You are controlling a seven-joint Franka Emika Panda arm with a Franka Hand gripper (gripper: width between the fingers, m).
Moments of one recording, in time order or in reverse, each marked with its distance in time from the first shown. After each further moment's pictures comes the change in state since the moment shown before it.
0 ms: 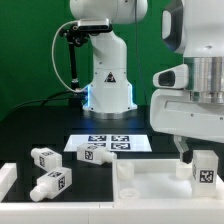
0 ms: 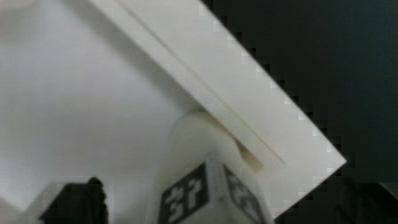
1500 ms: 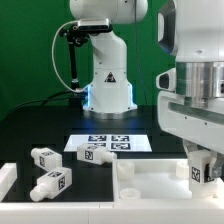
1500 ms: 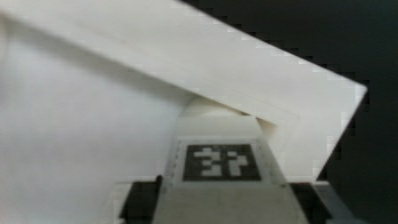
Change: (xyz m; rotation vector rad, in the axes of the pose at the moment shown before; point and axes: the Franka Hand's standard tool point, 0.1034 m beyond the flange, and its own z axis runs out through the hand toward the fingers) arm 0.008 0.004 0.005 -0.002 -0.031 0.570
